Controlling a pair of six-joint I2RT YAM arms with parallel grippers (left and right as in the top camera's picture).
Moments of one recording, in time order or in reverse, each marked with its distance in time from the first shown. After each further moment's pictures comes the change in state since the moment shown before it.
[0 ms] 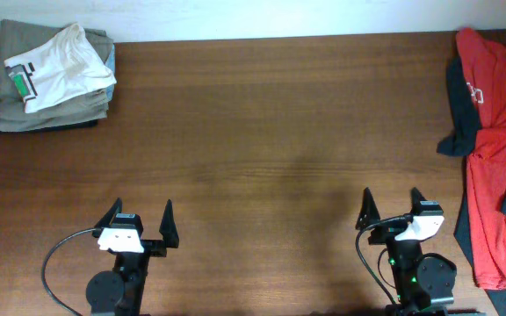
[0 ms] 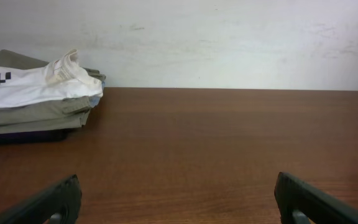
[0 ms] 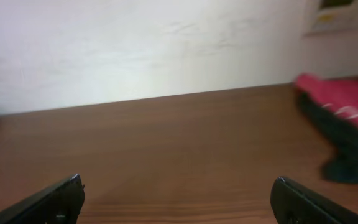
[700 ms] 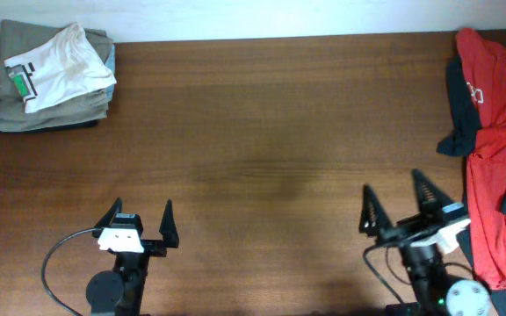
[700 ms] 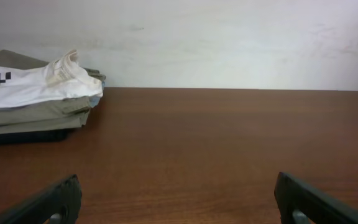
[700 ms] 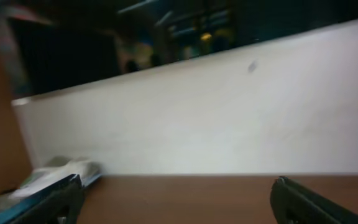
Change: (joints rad) left arm 0.000 0.000 0.000 0.000 0.000 0.000; right arm 0.001 0.105 0.227 0.192 -0.200 0.056
